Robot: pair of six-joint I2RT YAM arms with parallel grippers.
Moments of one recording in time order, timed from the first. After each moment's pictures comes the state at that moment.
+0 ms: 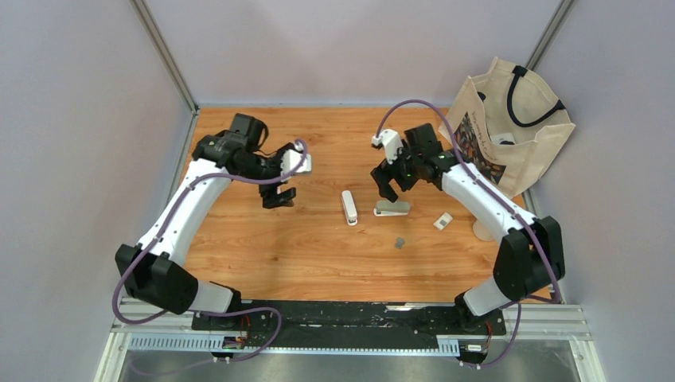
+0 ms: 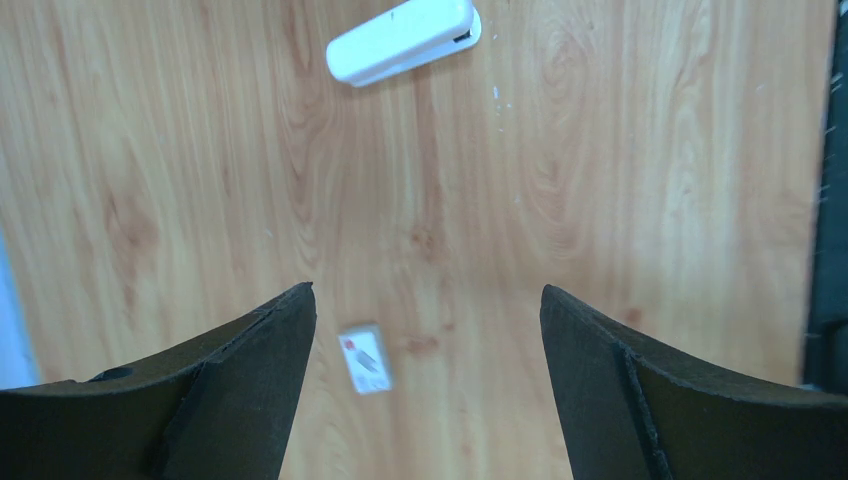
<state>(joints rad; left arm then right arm) -0.36 1.43 1.44 -1.14 0.61 1.15 0.39 1.49 1.24 -0.64 -0.29 -0.37</state>
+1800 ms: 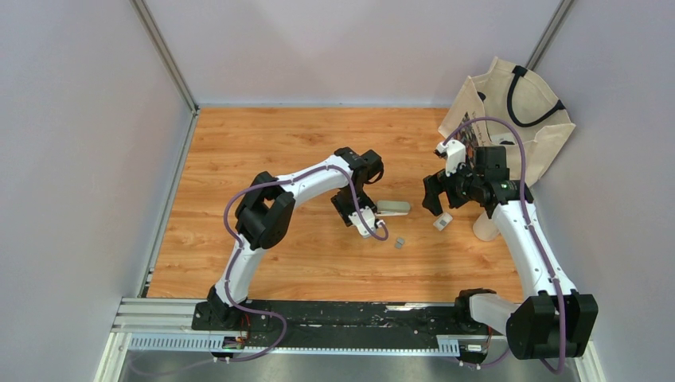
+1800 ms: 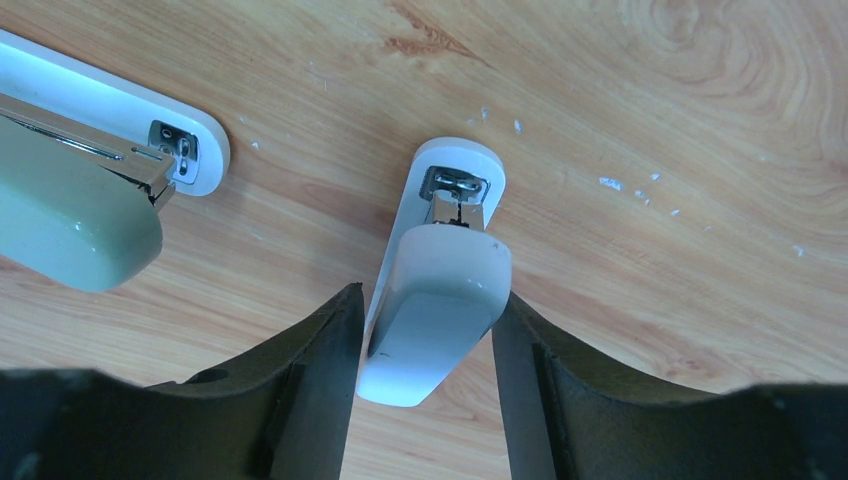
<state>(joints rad) -0.83 2.20 1.82 -1.16 0.14 1.83 0.05 1.14 1.00 -0.72 -0.43 -0.37</state>
